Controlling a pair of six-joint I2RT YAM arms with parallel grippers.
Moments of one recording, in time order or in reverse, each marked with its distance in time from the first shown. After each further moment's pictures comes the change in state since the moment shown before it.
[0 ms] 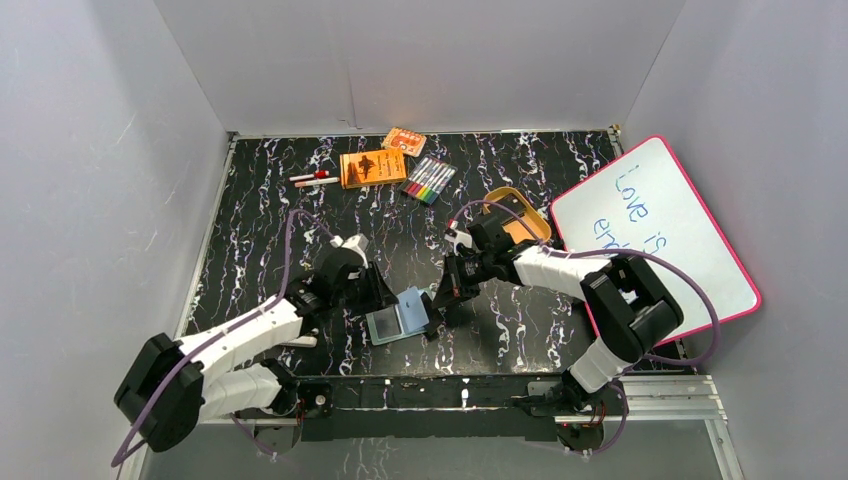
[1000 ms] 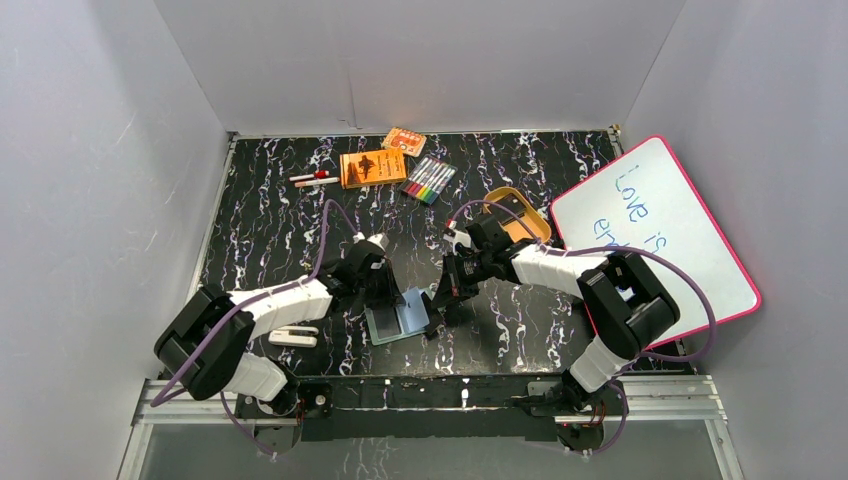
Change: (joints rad) left arm -0.010 0.336 0.093 0.128 0.066 0.089; right arm 0.000 0.022 0.014 -0.004 0.004 -0.006
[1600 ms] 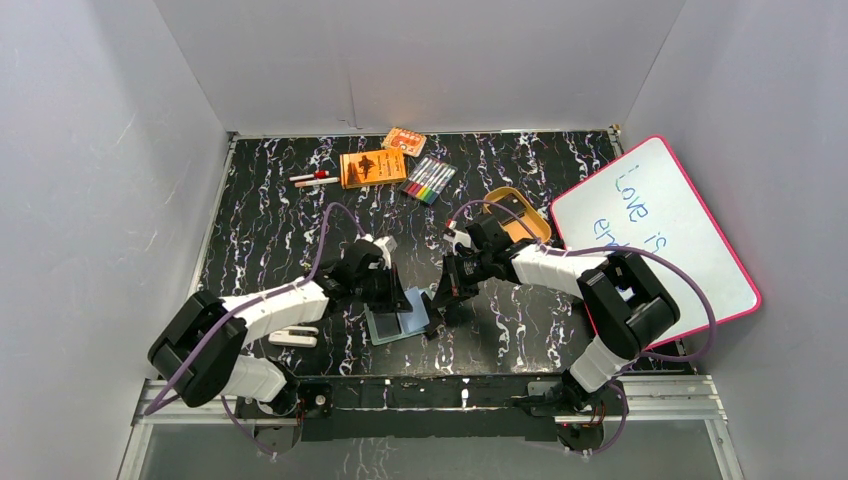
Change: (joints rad) left arm 0.000 -0.041 0.003 -0.010 0.159 0.031; right arm 0.000 0.000 0.000 0.000 0.000 0.000
